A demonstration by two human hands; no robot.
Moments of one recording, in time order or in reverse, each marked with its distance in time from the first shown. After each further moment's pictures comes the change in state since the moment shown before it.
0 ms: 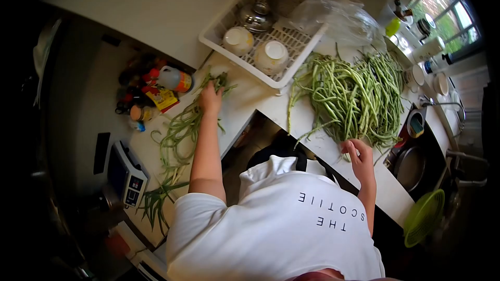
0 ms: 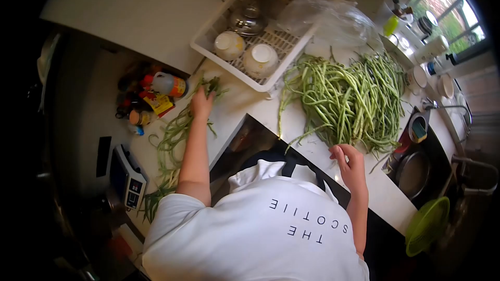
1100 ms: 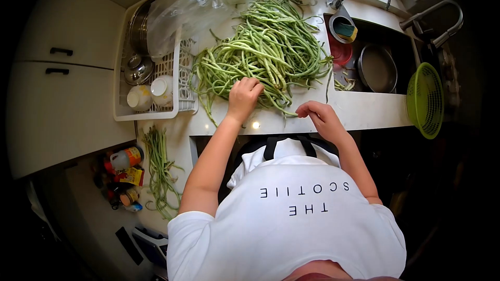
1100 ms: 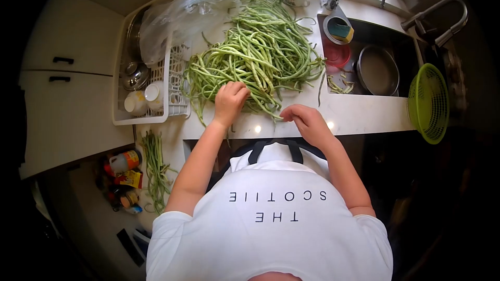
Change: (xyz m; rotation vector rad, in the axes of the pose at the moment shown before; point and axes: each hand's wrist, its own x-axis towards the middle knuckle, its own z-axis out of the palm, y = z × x) left_hand -0.174 0.314 0.062 -0.344 -0.023 1.538; right_hand -0.073 0.062 -0.054 0.141 0.200 0.023
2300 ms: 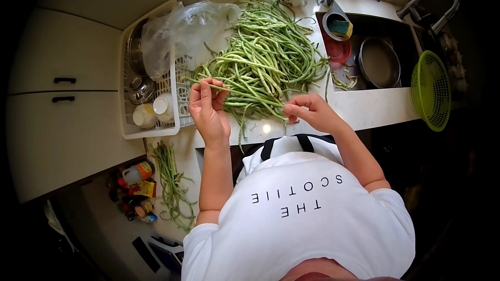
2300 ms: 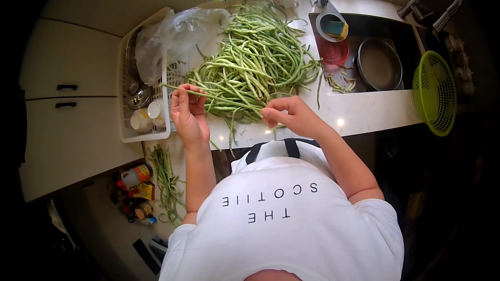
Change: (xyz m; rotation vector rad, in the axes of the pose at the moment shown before) left_hand 0.051 0.047 -0.100 -1.355 0.679 -0.689; right_hand 0.040 -0.036 -0.012 0.375 -0.152 0.065
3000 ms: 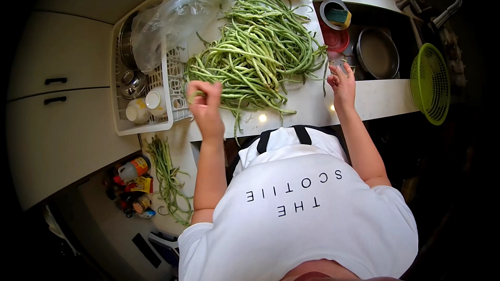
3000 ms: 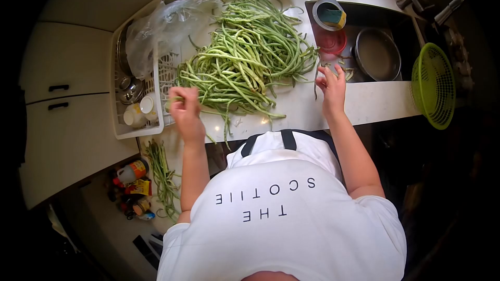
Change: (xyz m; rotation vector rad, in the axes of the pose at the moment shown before) left_hand -0.006 -0.021 -0.026 0.380 -0.106 0.125; right_hand 0.001 0.091 -0.069 0.555 1.115 -0.049
